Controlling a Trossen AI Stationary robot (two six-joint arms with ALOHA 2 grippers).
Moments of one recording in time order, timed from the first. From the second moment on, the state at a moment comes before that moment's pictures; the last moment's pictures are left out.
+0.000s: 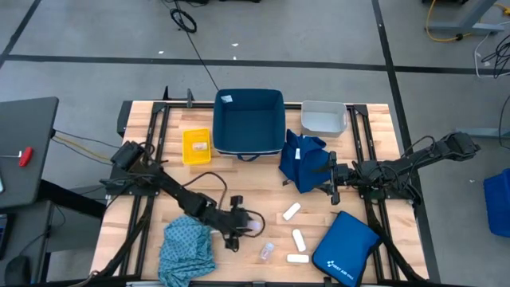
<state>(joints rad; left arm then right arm) -0.51 1.87 0.90 0.32 -0.37 -0.26 0.27 0.65 0.01 0.59 0.28 0.02</state>
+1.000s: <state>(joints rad) -0.43 1.49 0.28 1.31 -1.21 0.19 0.27 0.65 0.01 0.59 0.30 0.09</state>
